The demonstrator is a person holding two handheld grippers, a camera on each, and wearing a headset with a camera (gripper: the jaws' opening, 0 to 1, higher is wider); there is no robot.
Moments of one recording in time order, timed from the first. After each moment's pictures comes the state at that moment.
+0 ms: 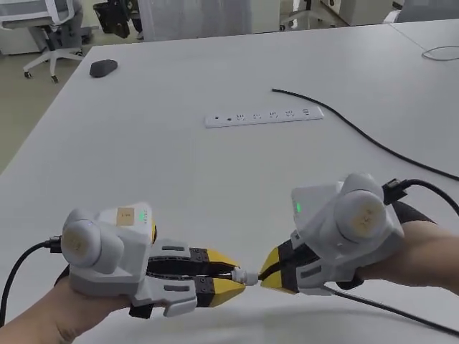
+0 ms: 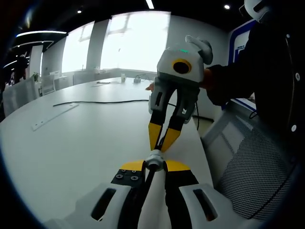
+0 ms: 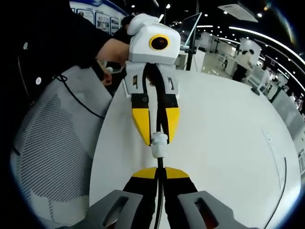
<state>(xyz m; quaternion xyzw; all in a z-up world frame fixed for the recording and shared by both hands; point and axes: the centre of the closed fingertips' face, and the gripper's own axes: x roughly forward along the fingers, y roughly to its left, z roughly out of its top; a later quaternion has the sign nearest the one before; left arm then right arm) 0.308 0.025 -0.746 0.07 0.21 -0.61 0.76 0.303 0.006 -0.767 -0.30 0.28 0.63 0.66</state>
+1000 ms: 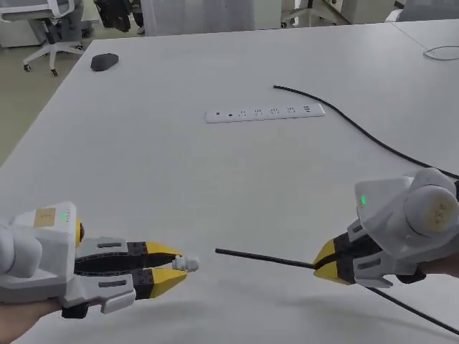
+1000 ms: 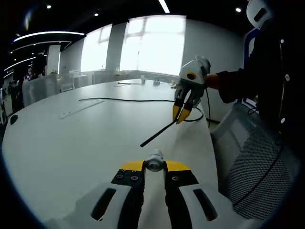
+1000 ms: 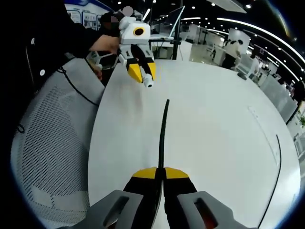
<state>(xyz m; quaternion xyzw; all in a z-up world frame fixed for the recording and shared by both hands) 0.309 0.110 -0.740 0.05 0.21 -0.54 0.82 0.320 -0.046 -0.765 -0.29 0.30 0.58 0.70</state>
